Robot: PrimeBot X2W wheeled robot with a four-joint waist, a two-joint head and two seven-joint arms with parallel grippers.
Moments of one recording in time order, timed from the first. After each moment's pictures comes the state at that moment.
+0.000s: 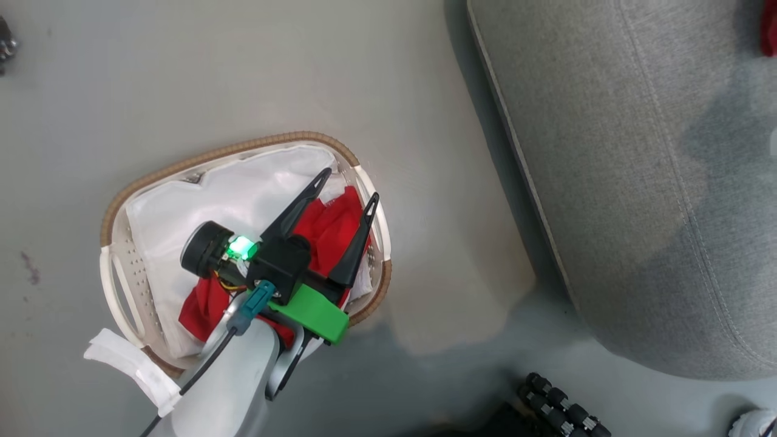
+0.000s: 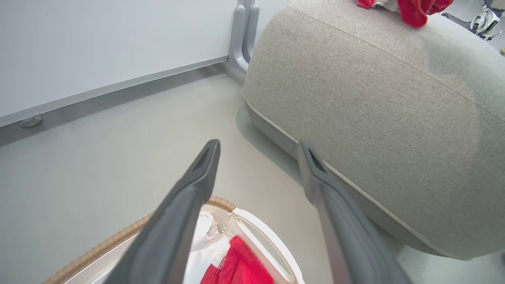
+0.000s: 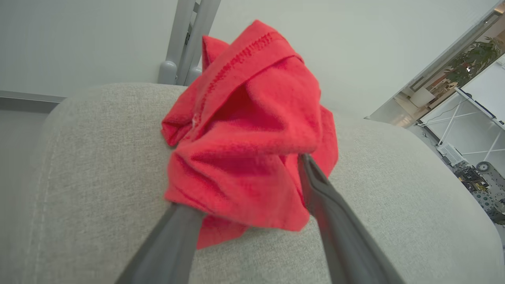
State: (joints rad) left arm -0.45 0.17 -0.55 0.28 -0.20 -0.13 -0.26; right arm -0.79 -0.27 -0.37 0.55 -0.16 0.13 -0.26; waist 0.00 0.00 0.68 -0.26
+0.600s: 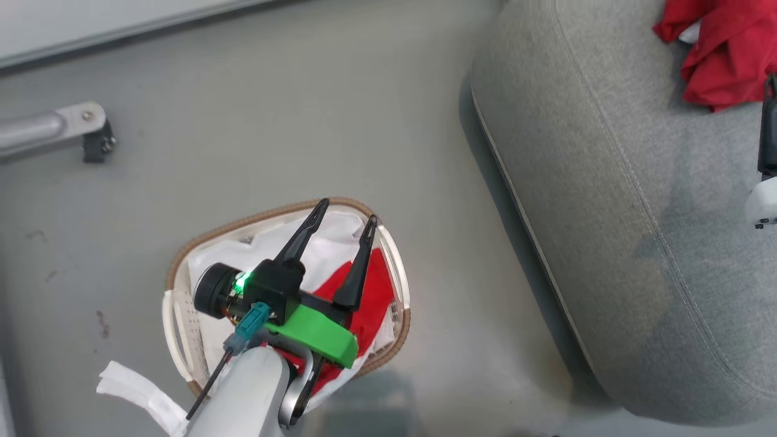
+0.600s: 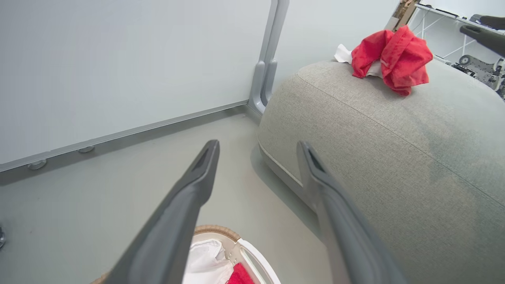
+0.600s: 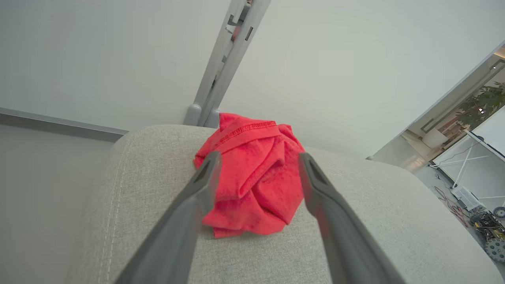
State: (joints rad) left arm -0.34 0.08 -0.47 0.29 -0.25 -0.13 -0.26; right arm -0.56 -0.31 -0.25 0.41 -0.14 0.13 -0.26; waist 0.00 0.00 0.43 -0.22
